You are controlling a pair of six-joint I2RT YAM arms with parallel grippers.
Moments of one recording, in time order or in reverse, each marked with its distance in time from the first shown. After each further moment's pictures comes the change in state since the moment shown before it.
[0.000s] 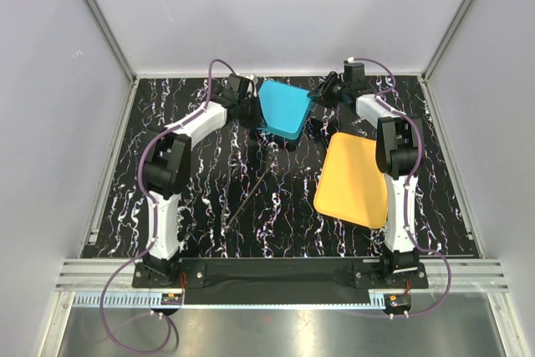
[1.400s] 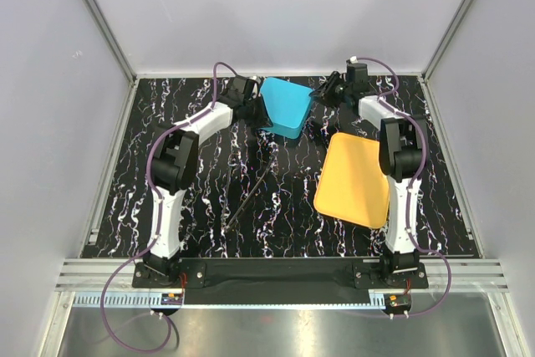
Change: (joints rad) left arm -0.017 0.092 0.053 0.043 0.004 -0.108; right arm -0.004 -0.056 -0.077 0.044 0.006 -0.002
